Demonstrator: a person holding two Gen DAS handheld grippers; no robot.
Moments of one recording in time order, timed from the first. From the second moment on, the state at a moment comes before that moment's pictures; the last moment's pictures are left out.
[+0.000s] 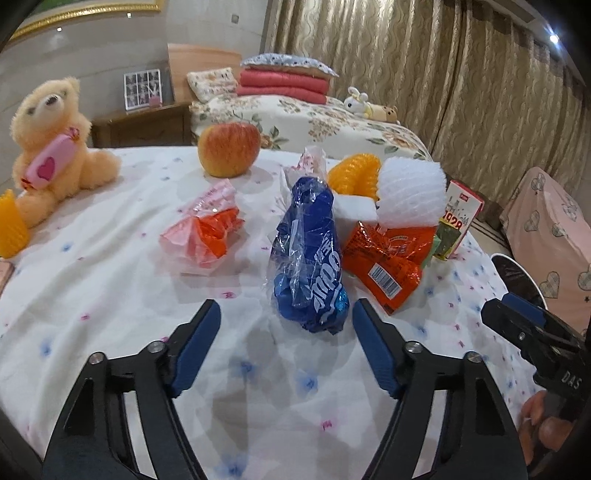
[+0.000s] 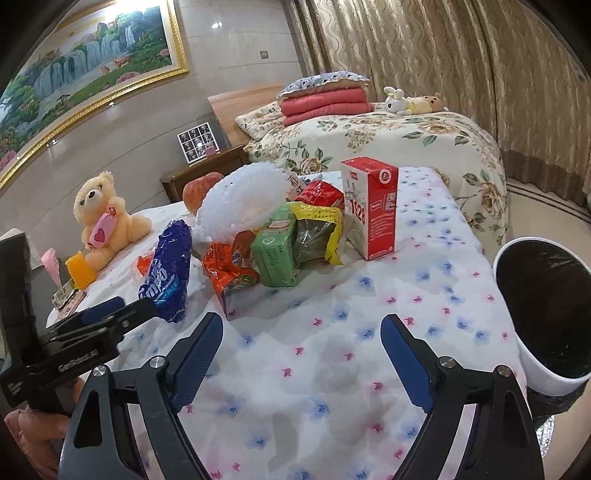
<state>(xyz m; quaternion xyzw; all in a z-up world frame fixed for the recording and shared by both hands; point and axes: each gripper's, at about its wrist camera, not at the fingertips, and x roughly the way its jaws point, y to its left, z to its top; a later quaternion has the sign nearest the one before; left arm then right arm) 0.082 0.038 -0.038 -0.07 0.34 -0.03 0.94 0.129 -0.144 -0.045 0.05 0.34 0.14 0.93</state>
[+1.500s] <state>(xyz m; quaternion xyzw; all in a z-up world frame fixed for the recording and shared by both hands) 0.042 0.011 -0.030 -0.08 0.34 -0.12 0.93 0.124 -0.160 -0.052 0.10 0.40 0.18 0.89</state>
